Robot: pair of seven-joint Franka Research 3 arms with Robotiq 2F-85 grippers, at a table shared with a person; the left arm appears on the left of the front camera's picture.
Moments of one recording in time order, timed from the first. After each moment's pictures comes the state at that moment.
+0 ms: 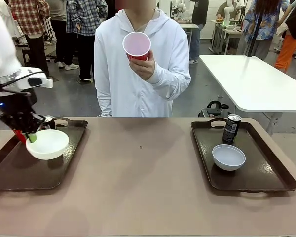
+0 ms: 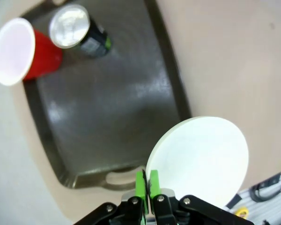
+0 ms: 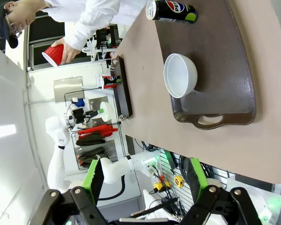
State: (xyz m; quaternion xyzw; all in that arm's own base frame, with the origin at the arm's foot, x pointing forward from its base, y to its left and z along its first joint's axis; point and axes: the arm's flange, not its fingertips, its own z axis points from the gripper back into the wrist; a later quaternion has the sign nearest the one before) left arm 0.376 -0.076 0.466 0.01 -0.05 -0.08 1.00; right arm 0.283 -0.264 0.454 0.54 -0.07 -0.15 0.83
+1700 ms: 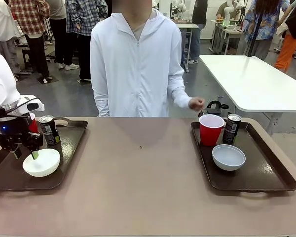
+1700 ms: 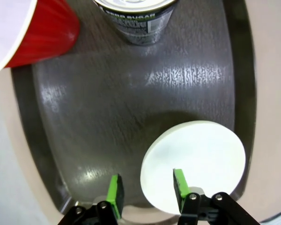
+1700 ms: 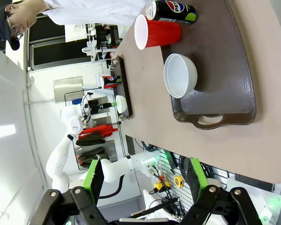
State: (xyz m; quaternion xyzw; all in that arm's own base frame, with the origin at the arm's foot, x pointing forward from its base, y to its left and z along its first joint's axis) left arm 0.418 -0.027 0.374 0.02 -0.01 -0.02 1.00; right arm 0.283 -0.264 0.454 0.54 -0.07 -0.15 0.83
